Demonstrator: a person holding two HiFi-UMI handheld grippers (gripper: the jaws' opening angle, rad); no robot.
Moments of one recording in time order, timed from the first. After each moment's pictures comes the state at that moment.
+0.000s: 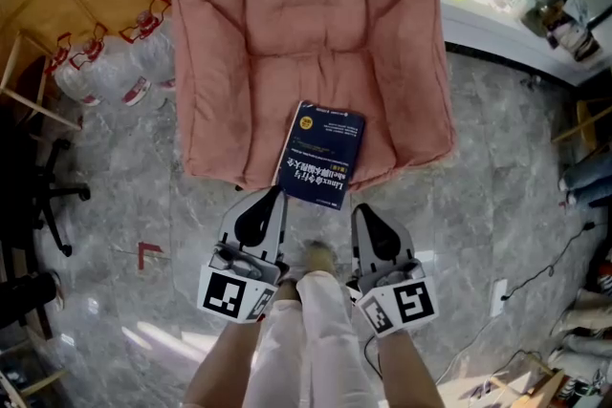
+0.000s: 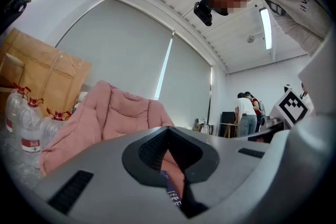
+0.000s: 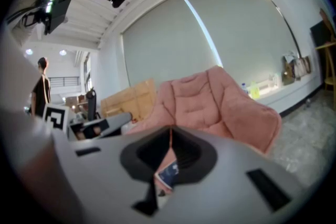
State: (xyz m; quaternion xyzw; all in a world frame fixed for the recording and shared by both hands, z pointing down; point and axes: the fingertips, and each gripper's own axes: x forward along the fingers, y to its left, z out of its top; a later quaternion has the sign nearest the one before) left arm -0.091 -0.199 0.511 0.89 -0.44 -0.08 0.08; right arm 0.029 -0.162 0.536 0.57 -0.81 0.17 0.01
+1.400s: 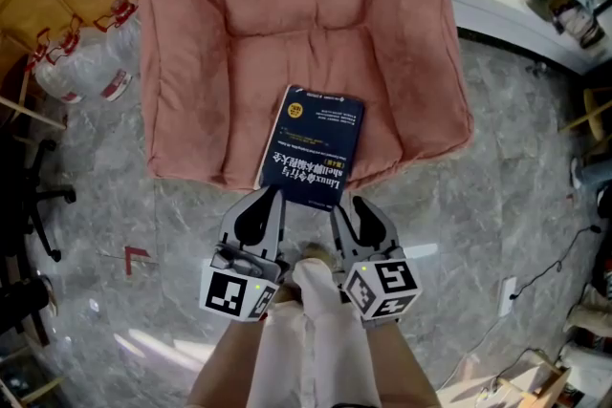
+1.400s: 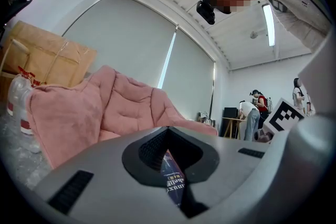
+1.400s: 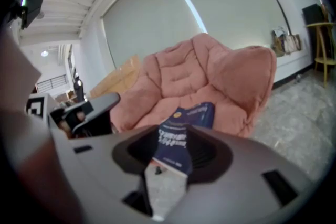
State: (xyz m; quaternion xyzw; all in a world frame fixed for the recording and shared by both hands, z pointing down) left arm -0.072 -0.210 0.613 0.89 -0.44 -0.07 0.10; right arm 0.039 -0.174 0.692 0.57 -0.76 0.28 0.07
